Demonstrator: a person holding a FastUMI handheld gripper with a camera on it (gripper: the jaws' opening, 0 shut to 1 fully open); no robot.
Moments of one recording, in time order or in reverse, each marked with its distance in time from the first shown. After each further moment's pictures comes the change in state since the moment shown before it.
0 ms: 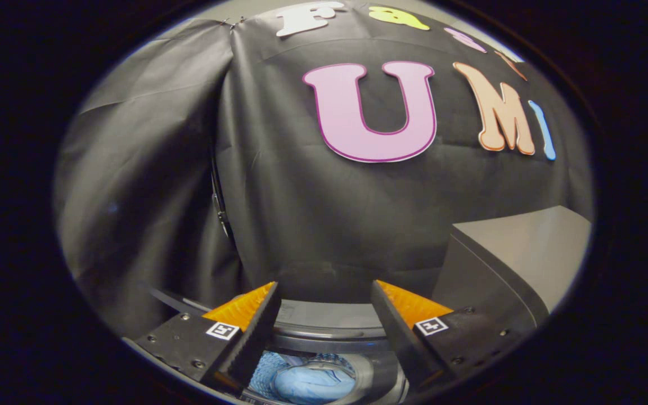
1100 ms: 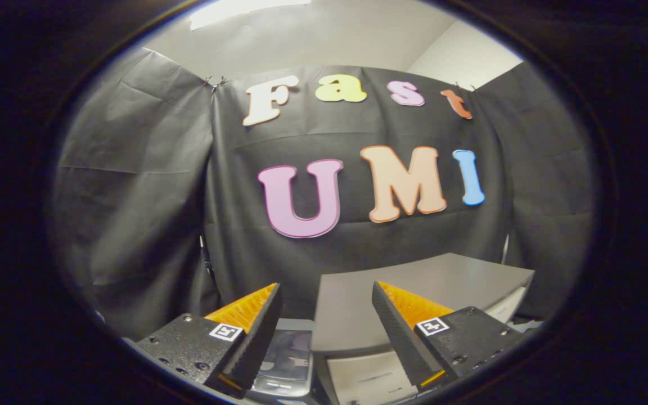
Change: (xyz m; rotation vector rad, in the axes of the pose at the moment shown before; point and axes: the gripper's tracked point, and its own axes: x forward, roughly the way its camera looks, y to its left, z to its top) arm -0.251 -0.162 0.068 0.028 -0.334 -0.165
